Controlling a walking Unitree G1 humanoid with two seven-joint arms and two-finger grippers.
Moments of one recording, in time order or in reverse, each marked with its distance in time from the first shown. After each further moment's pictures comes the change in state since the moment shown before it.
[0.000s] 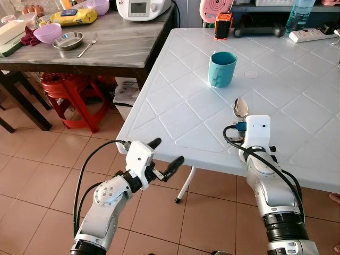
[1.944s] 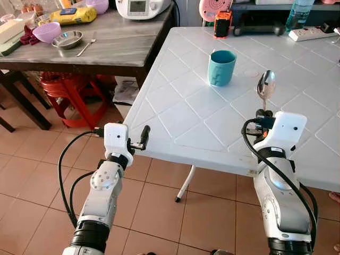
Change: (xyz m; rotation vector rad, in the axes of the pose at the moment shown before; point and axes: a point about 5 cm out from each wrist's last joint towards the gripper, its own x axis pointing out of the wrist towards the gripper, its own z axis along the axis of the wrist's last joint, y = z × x) left arm 0.004 0.059 0.008 0.013 -0.035 0.580; right arm -0.046 -0.008 0.043 0.174 -0.345 -0.068
